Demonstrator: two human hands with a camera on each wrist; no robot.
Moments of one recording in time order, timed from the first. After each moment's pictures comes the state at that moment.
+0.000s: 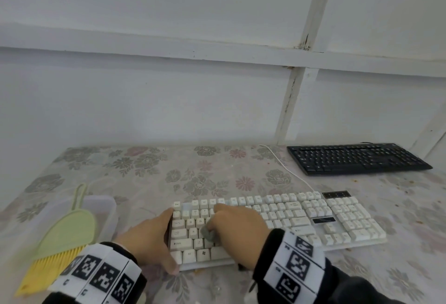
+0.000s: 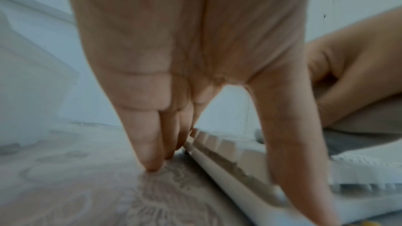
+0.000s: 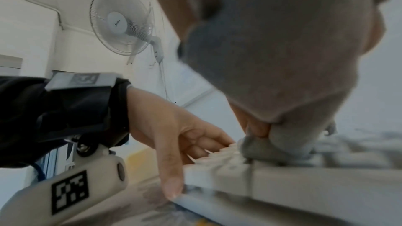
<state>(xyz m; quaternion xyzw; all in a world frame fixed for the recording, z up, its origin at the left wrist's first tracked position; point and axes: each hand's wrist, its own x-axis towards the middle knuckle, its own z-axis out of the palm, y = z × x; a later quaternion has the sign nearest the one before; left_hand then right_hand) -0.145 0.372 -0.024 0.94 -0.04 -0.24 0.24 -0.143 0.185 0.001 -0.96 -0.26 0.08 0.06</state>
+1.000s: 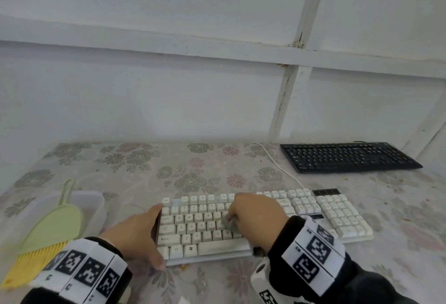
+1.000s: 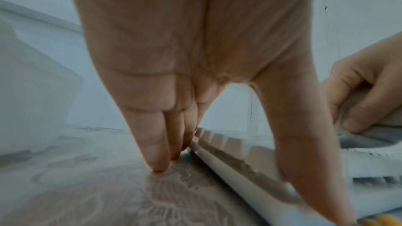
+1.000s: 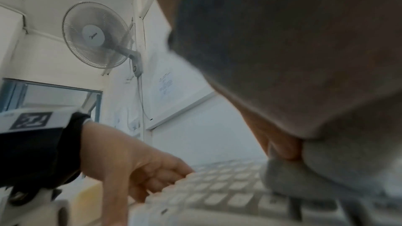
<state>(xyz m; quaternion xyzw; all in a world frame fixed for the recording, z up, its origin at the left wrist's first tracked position) -0.146 0.370 -0.024 0.94 -0.02 -0.25 0.23 -0.132 0.140 0.008 -0.98 -0.20 0.06 0.03</state>
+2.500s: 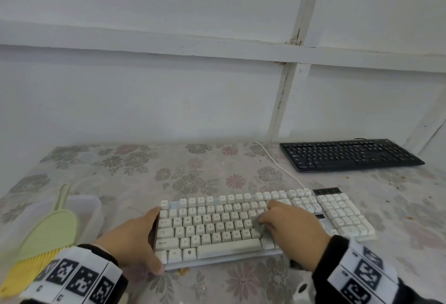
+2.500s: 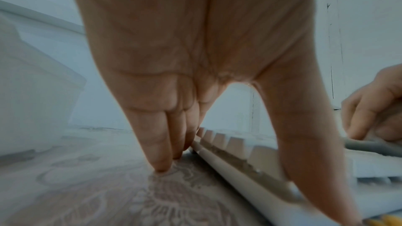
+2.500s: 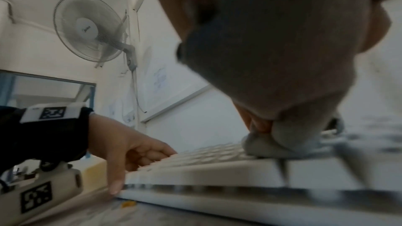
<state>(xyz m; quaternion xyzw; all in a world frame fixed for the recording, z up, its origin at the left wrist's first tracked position) -0.146 0.371 -0.025 0.94 -0.02 -0.25 0.24 -0.149 0.080 0.000 -0.98 -0.17 0.03 0.07</state>
